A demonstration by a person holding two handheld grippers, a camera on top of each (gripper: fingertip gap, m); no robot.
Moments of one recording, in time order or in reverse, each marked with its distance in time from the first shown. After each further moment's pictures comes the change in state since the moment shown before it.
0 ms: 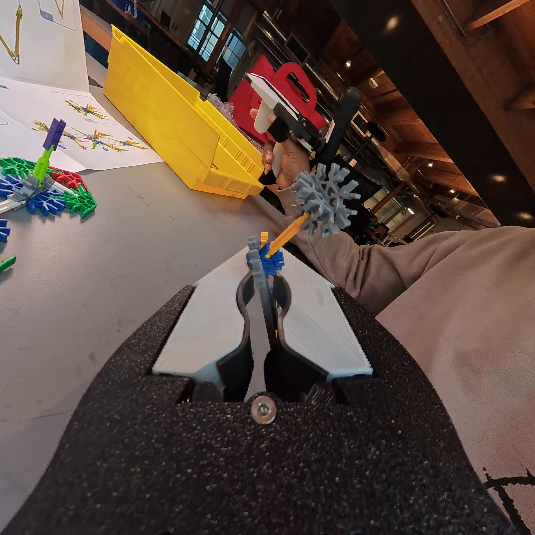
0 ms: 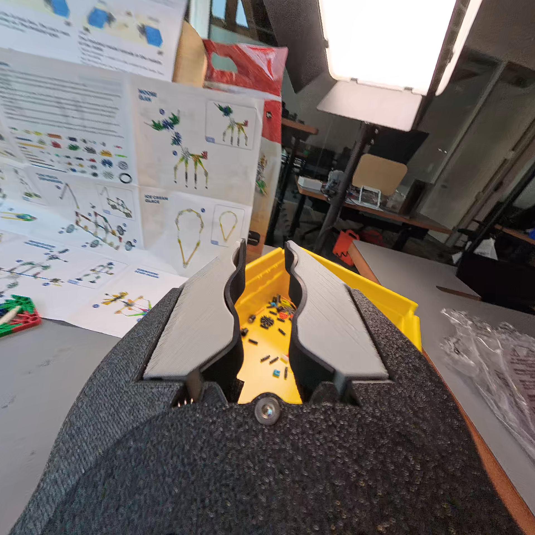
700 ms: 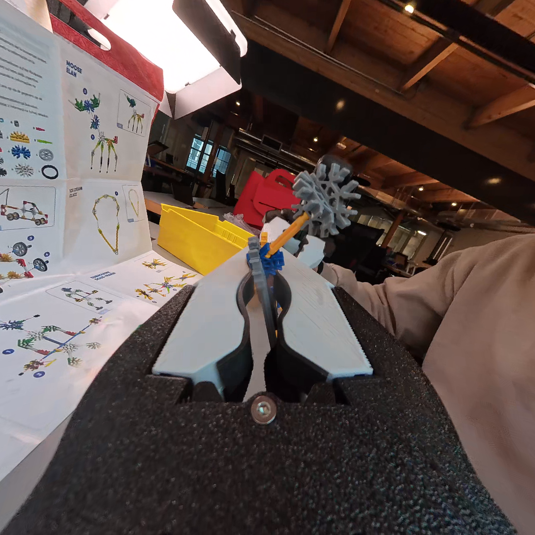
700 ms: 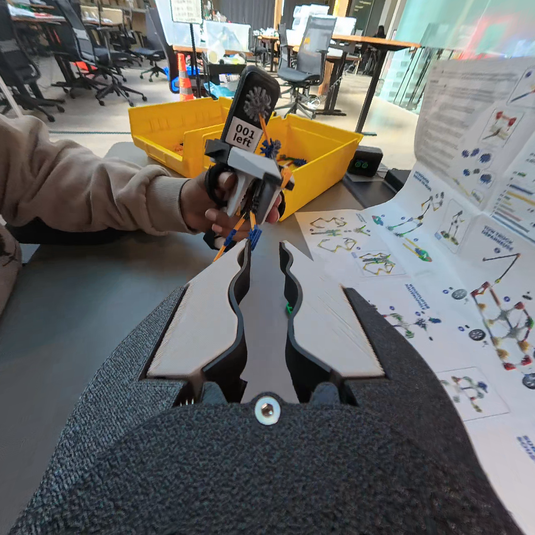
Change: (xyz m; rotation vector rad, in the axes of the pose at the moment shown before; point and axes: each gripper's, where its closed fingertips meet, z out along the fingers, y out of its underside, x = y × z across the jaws) left arm -0.022 -0.117 -0.033 0.281 0.071 0.268; right arm -0.332 -0.041 -0.034 -0.016 -1.315 0.027
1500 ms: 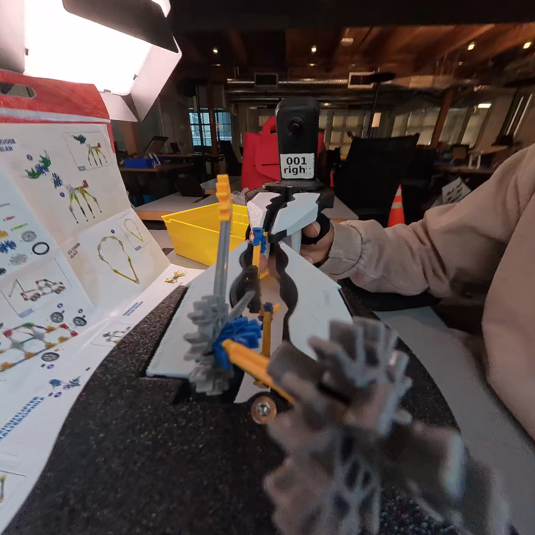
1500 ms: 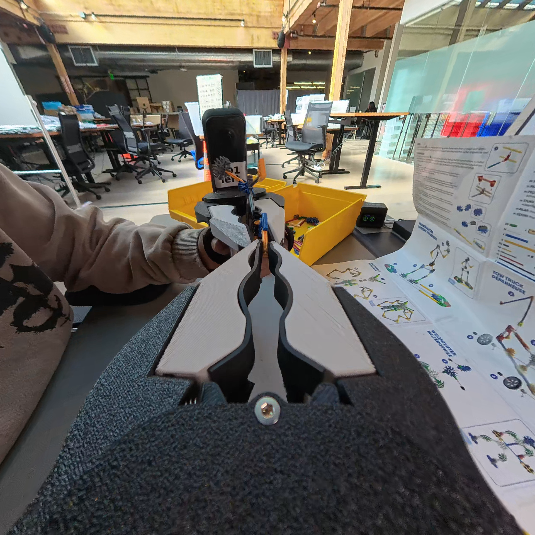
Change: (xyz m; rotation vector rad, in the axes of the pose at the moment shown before) left arm 0.046 0.007 0.033 -0.208 0.004 0.418; right arm -0.016 -0.054 -0.014 0.218 -0.036 0.081
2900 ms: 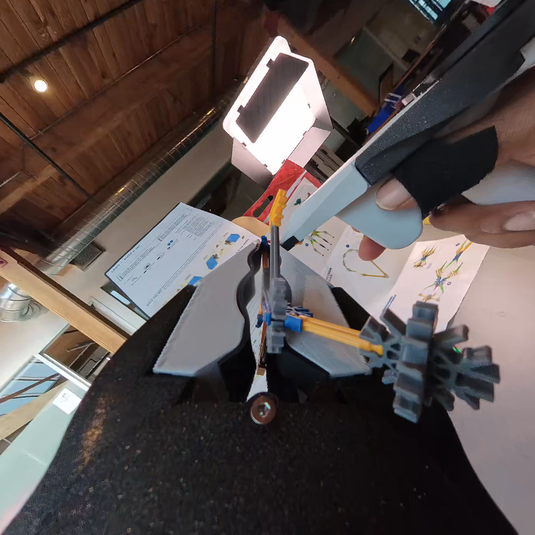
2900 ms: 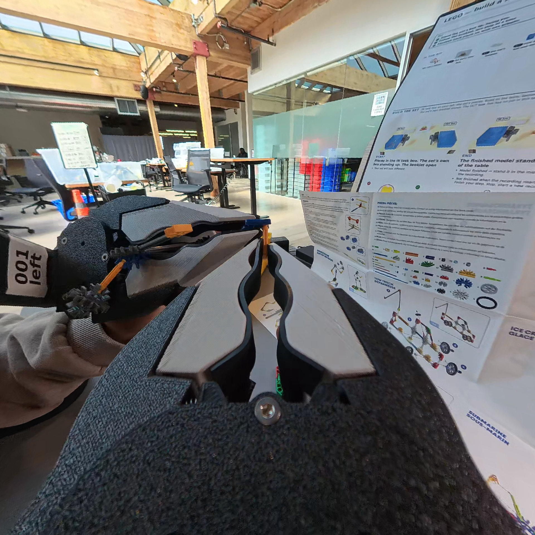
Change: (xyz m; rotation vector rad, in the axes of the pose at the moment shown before) left arm -0.019 -0.069 0.011 -0.205 -0.765 1.023; right arm 0.018 -0.054 -0.008 0.138 0.461 -0.023
